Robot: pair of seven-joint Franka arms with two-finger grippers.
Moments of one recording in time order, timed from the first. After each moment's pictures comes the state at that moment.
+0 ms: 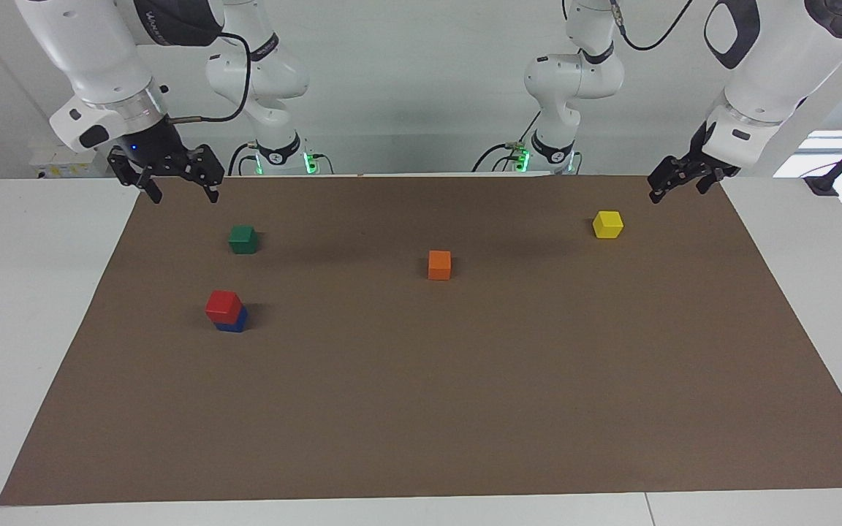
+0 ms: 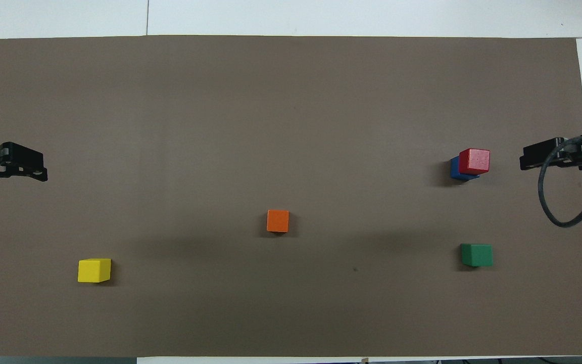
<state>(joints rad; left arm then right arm) -0.09 -0.02 0.06 -1.63 0.01 1.50 -0.16 -0.06 -0.05 0.05 -1.67 0.01 1.59 0.03</state>
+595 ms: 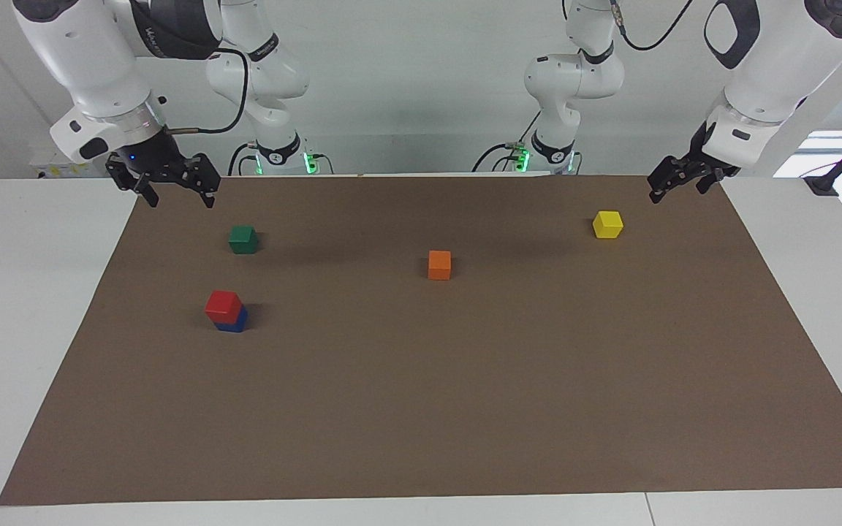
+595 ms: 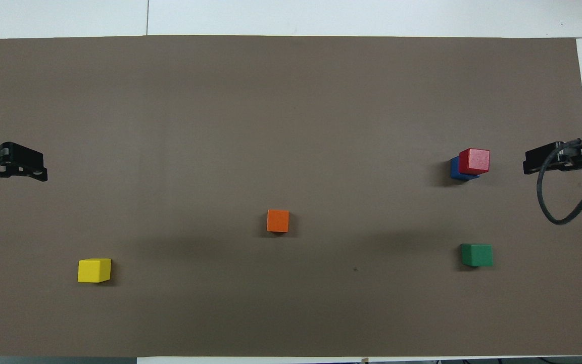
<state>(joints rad) -0.09 -0.02 0.06 -1.63 0.01 1.50 -0.16 -0.06 -0.05 0.05 -1.69 -0.03 1.59 0.03</state>
